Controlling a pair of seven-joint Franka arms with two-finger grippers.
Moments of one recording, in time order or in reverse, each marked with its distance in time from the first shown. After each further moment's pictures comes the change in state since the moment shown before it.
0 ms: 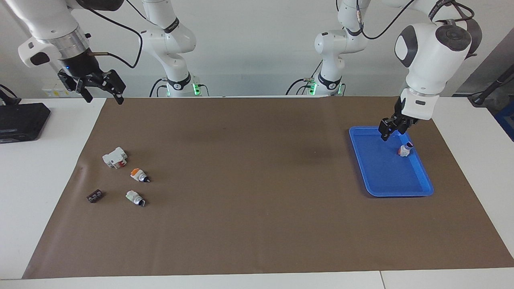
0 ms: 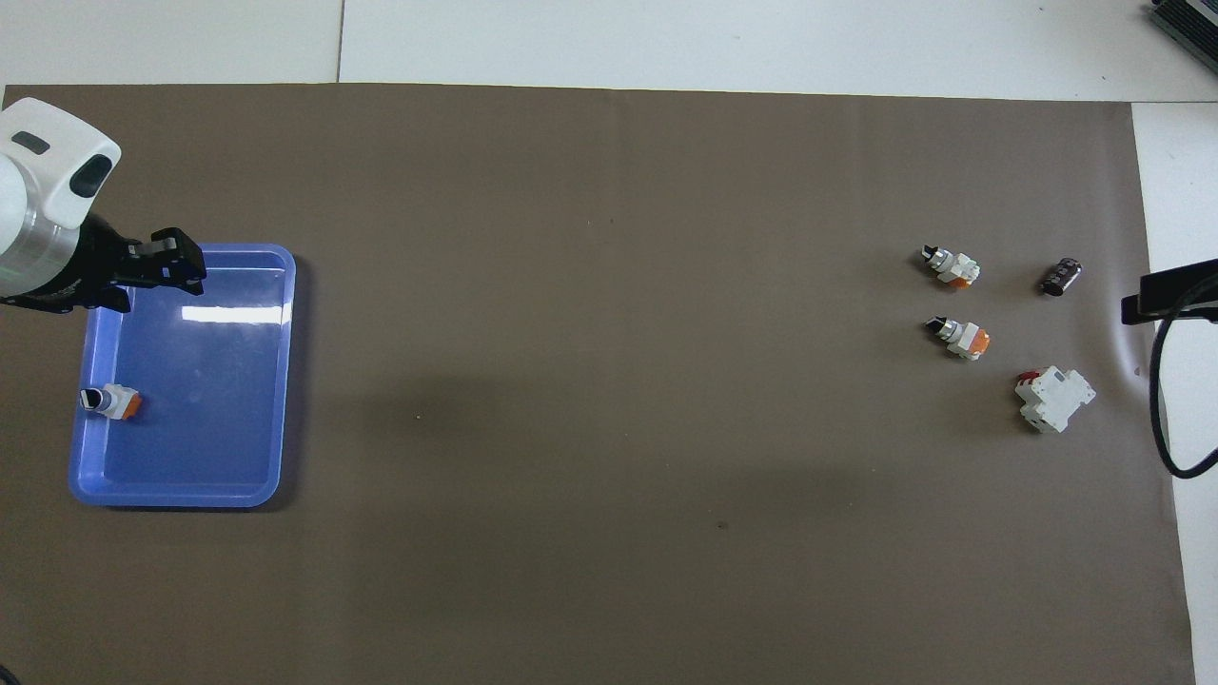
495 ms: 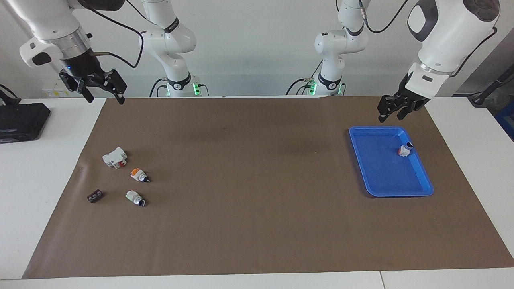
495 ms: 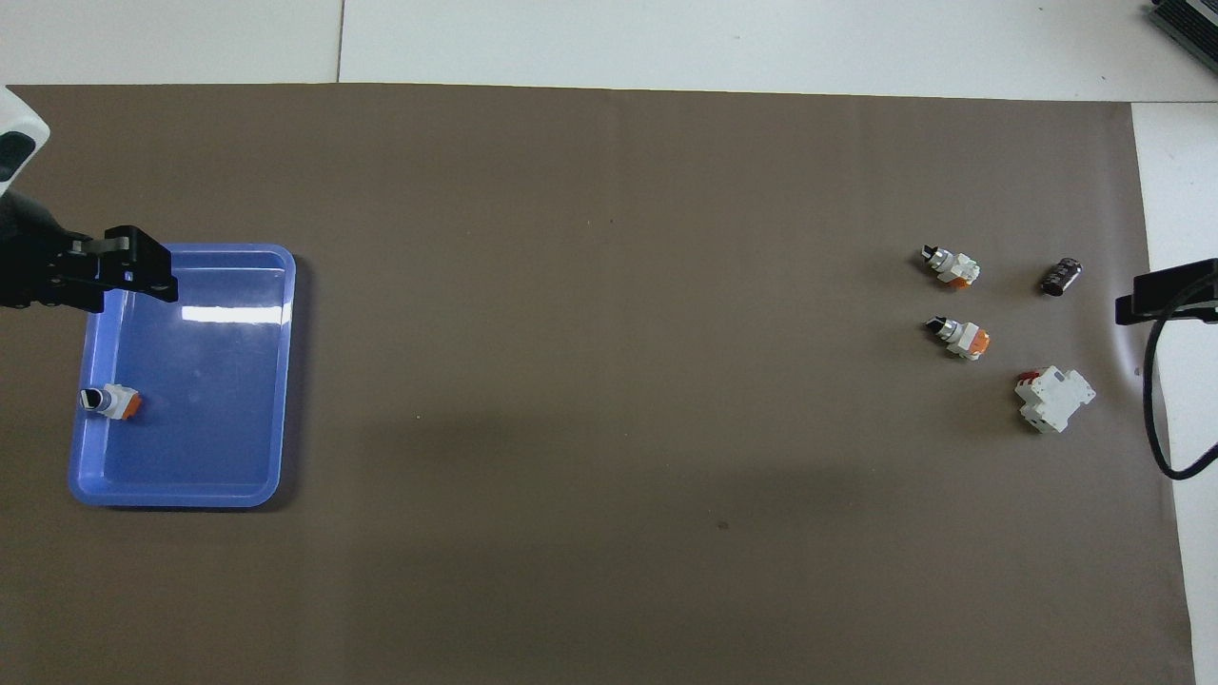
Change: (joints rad) left arm 0.003 0.001 0.004 0.174 -0.084 -0.198 0.113; right arm 0.009 0.000 0.000 0.000 0.000 0.000 0.000
